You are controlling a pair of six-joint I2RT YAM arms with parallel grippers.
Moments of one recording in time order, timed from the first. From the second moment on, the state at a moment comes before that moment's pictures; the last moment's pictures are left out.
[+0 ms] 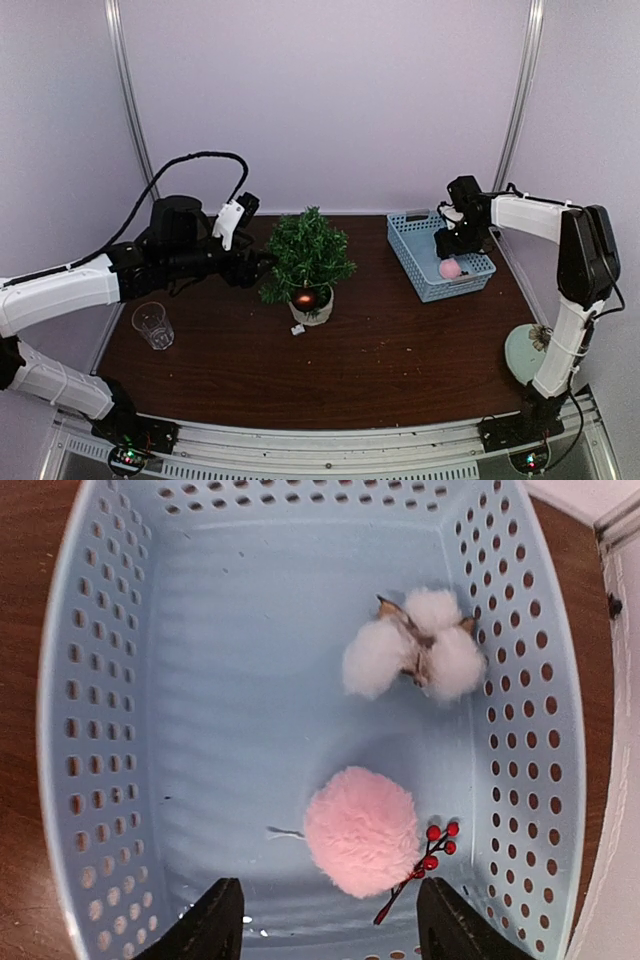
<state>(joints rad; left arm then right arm) -0.74 1.22 0.92 -0.08 0.09 0.02 0.24 1.83 1.43 -0.62 0.13 0.03</state>
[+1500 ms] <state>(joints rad) -0.58 1.20 0.79 0.00 0.12 -0.16 0.20 1.72 1.48 -0.65 -0.06 -0.05</state>
